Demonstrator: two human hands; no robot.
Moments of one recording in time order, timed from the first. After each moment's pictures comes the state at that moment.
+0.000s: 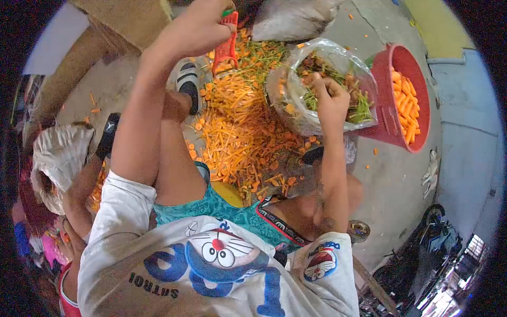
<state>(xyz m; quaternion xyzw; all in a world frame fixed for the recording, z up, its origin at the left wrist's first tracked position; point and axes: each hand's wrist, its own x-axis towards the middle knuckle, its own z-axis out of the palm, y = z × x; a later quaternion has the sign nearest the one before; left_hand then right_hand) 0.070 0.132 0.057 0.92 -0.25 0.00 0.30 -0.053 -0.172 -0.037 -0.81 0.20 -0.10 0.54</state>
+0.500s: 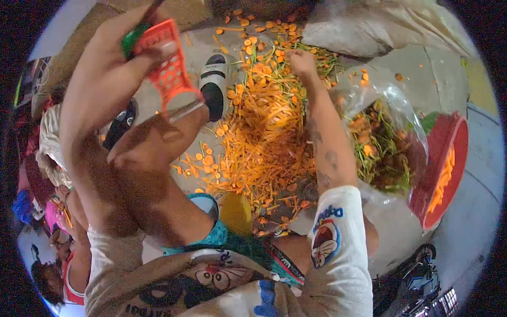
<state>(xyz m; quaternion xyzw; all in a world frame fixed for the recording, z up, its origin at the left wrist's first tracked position) 0.103 0.233 0.034 0.92 -0.07 -0.02 0.39 0.217 -0.070 -0.297 -0.82 0.19 0.23 0.49</state>
